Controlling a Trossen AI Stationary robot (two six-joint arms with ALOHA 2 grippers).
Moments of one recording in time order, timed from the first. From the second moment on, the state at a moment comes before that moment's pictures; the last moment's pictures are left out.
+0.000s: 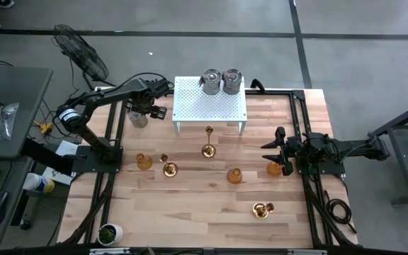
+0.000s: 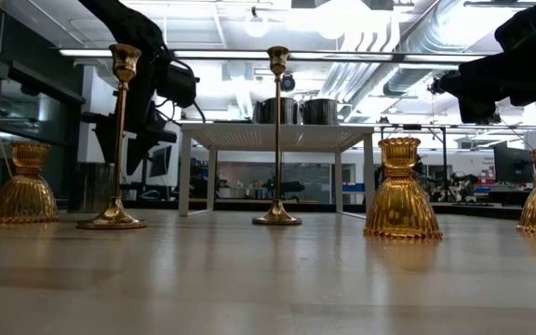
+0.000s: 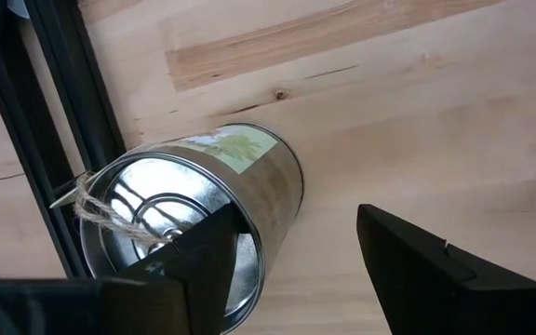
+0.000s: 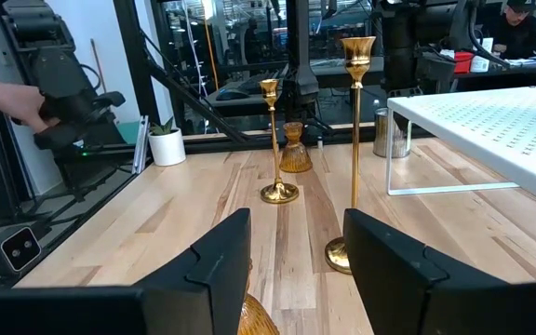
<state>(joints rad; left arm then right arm) 0.73 1.60 1.08 -1.07 -0.25 -0.61 0.05 0.04 0.01 0.03 0.00 0.10</state>
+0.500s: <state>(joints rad) 0.73 1.60 1.08 -1.04 -0.22 -0.42 0.05 0.04 0.01 0.03 0.00 0.10</state>
